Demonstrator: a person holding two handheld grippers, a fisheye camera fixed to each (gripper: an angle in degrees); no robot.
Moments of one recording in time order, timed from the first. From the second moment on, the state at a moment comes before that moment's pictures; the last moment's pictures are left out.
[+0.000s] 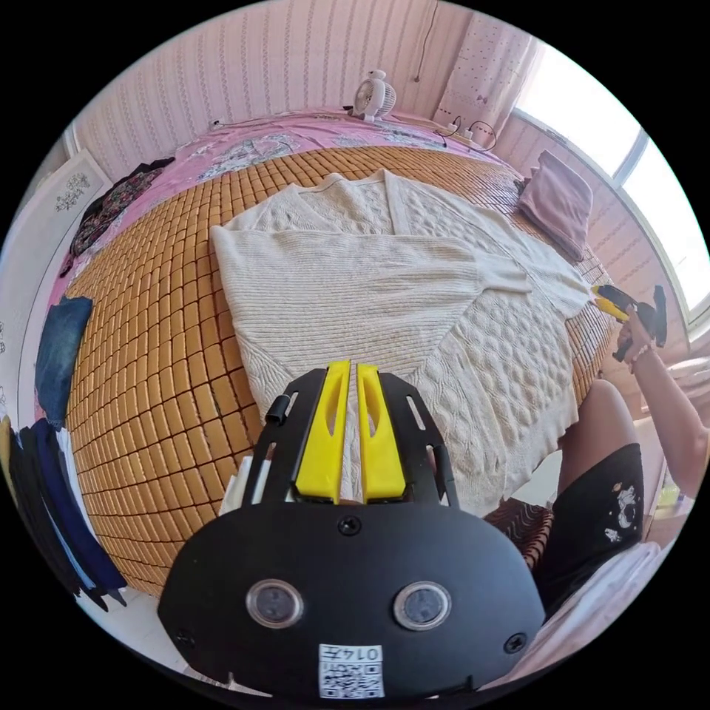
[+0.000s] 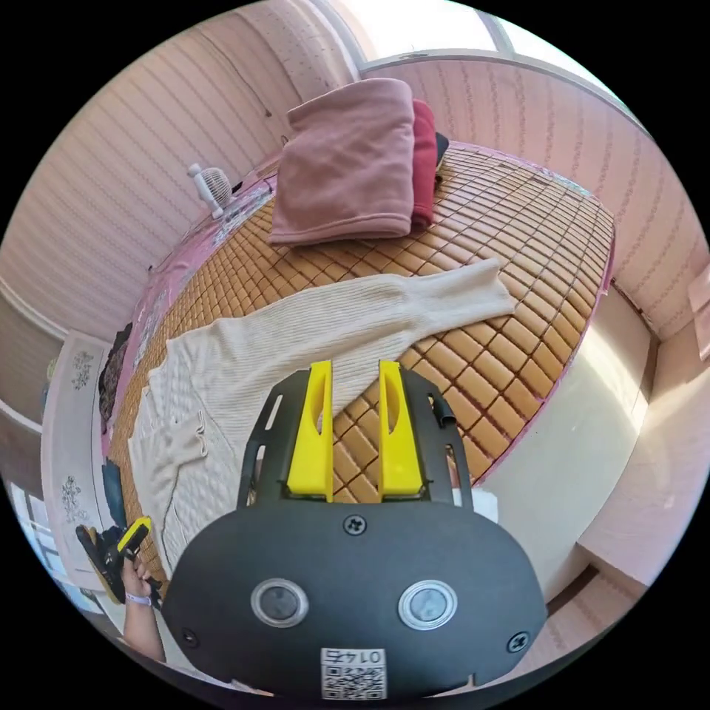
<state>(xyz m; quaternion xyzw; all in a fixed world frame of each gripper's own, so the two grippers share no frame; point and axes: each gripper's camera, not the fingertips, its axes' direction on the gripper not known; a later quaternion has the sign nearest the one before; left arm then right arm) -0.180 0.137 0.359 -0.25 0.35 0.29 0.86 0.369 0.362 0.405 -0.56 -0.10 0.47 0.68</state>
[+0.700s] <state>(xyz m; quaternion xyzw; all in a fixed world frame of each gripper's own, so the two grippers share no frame) -0.241 0.100 0.398 -0.31 0.45 0.11 0.83 0.333 0.210 0.434 -0.41 -0.34 0.28 0.80</state>
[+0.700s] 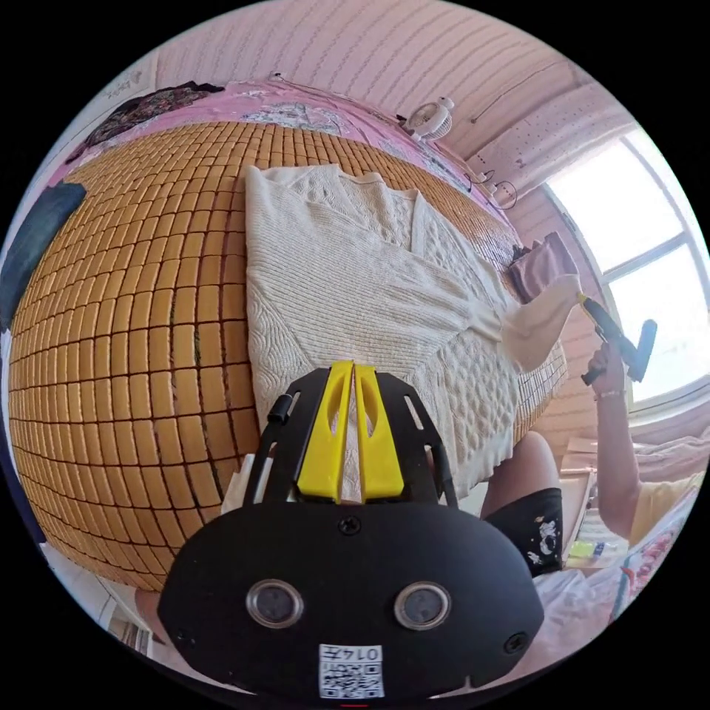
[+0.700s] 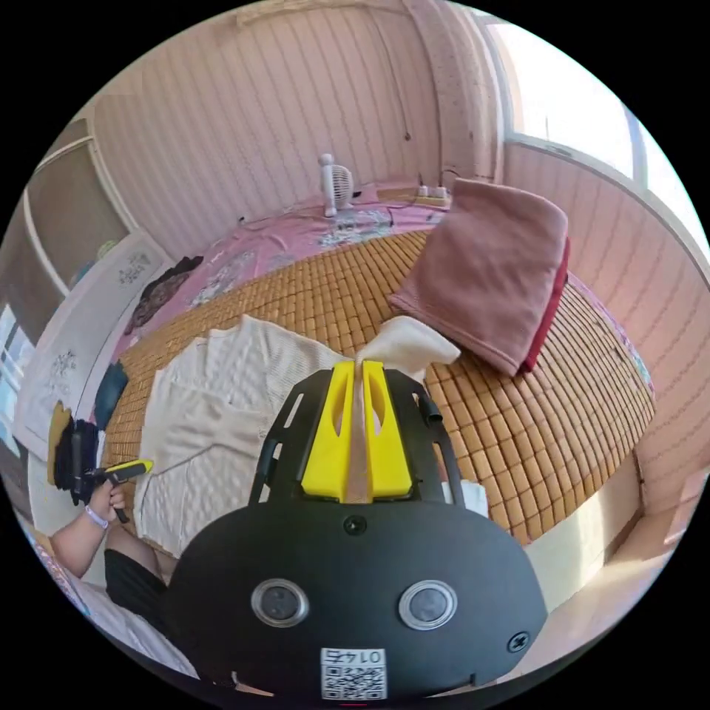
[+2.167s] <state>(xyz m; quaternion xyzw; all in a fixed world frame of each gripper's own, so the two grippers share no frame) -0.293 0.015 0.477 0.00 0.55 -0.03 0.84 0.178 0.199 0.420 0.04 -0.09 0.01 1.00</state>
